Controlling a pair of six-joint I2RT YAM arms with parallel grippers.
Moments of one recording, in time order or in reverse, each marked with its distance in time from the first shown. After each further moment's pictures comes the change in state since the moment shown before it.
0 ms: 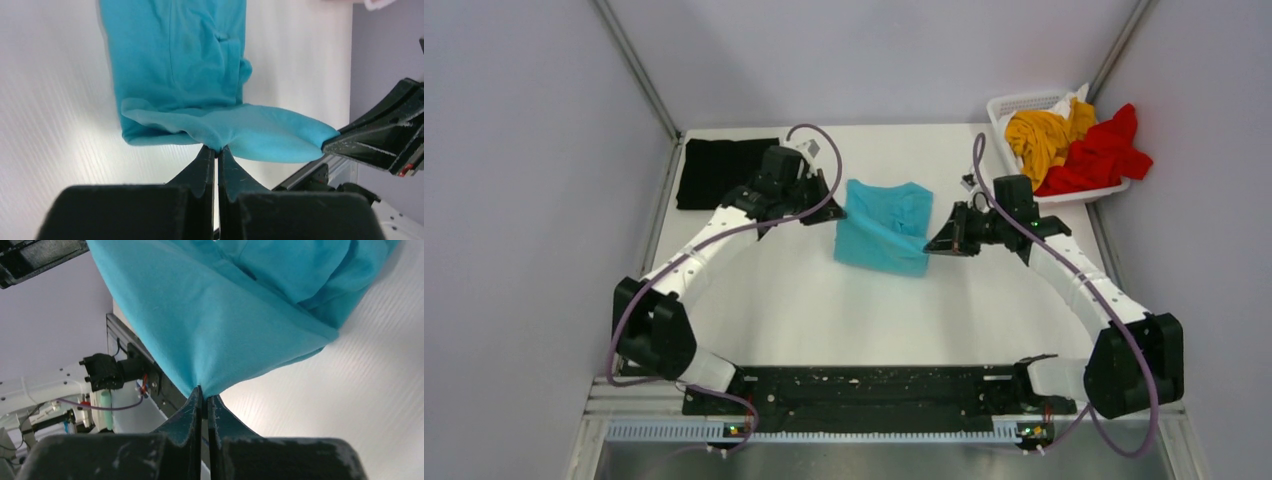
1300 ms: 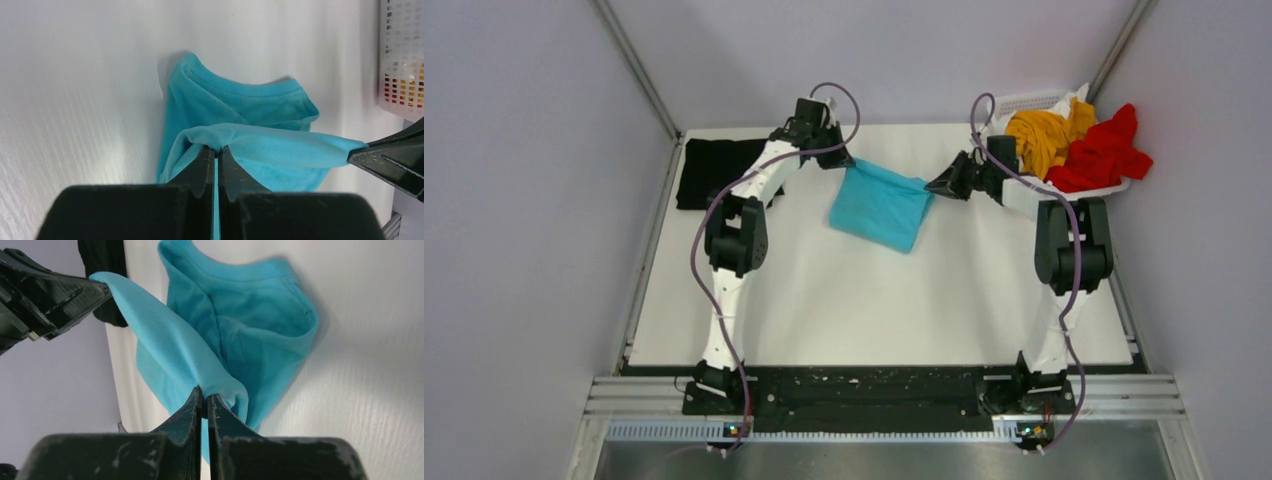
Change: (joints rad) left arm 0.143 0.899 0.917 -0.058 0.018 0.112; right arm -0.170 0.715 0.398 0.447 0.042 0.195
